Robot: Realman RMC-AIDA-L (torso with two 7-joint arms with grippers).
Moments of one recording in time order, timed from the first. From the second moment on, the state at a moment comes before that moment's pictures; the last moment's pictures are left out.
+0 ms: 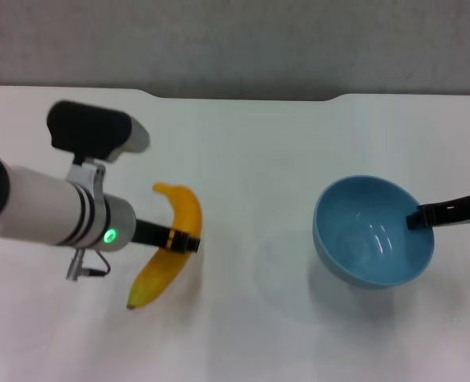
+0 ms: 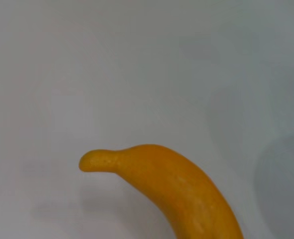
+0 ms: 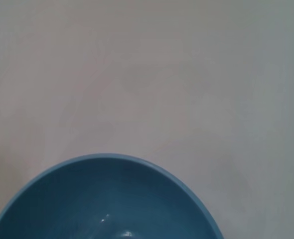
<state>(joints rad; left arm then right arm) -0.58 -2.03 -1.46 -1.06 2.47 -0.88 0.17 0.68 2.00 -1.01 -0.77 -2.49 -1.09 2.53</state>
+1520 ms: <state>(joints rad) -0.61 -2.04 -1.48 -1.13 1.82 -0.76 0.64 0.86 2.01 -1.09 -0.55 -2.36 -0.99 2.47</state>
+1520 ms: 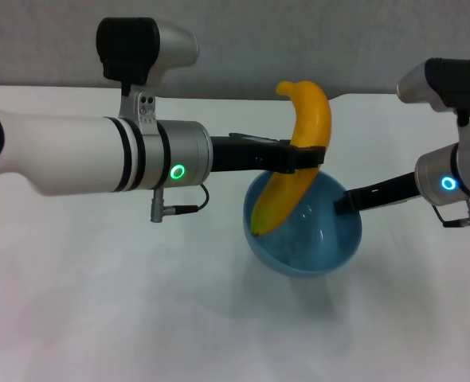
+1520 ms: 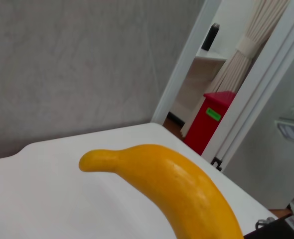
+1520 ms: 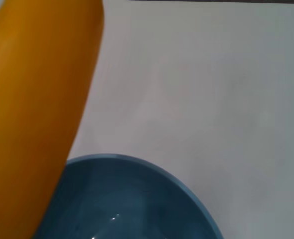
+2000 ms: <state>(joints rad) -0.61 -2.04 -1.41 -1.03 1.55 -0.68 0.88 0.87 2.01 -1.11 -0.55 -2.31 -0.99 2.47</state>
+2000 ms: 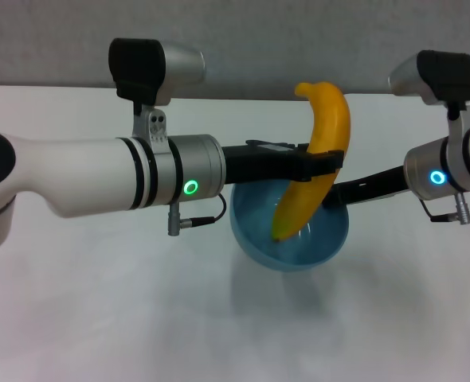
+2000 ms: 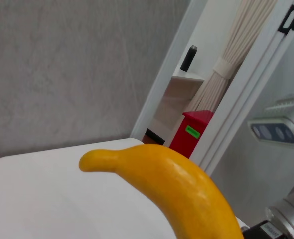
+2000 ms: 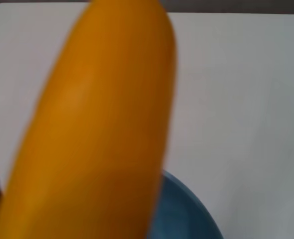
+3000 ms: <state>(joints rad) -0.62 -2.04 -1.36 -0.86 1.32 -0.65 1.17 0.86 2.01 -1.13 -0.54 -2.27 -0.99 2.47</state>
